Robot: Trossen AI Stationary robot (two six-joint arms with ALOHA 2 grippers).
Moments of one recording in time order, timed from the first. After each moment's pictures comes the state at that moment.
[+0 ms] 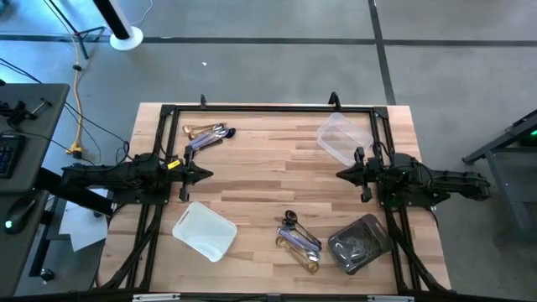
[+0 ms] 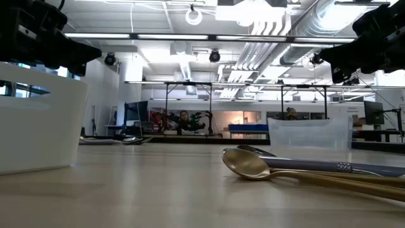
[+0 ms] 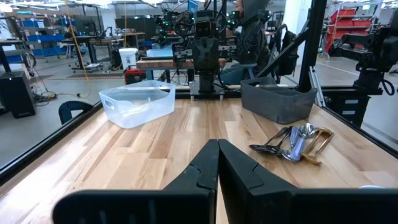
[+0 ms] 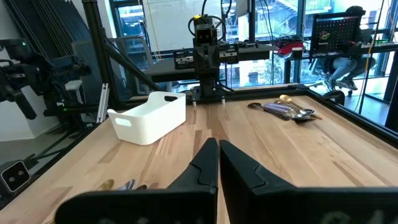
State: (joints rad) left arm 0.01 0.03 0.01 0.01 -0.01 0.03; right arm -0.09 0.03 0.01 0.03 -0.13 0.08
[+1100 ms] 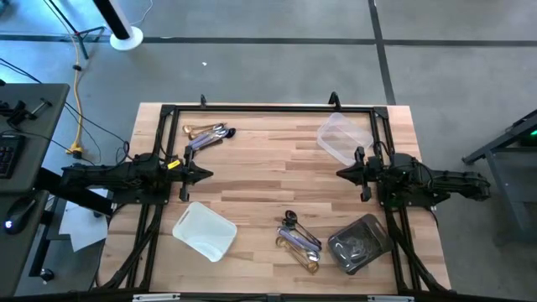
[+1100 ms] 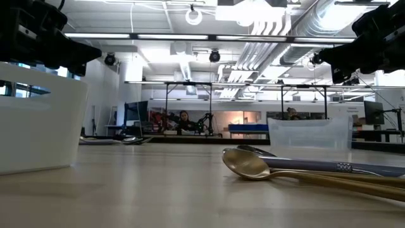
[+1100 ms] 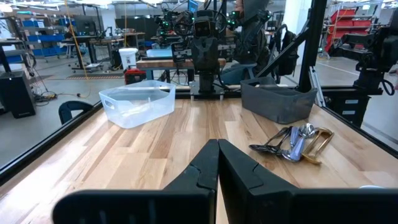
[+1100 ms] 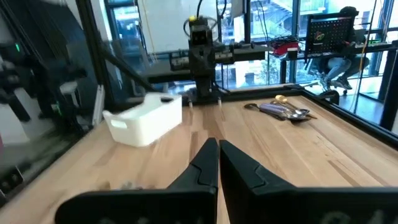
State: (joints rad) left arm 0.01 0.03 0.01 0.01 -0.01 0.03; right arm -0.09 0.03 0.01 0.06 -0.11 0.12
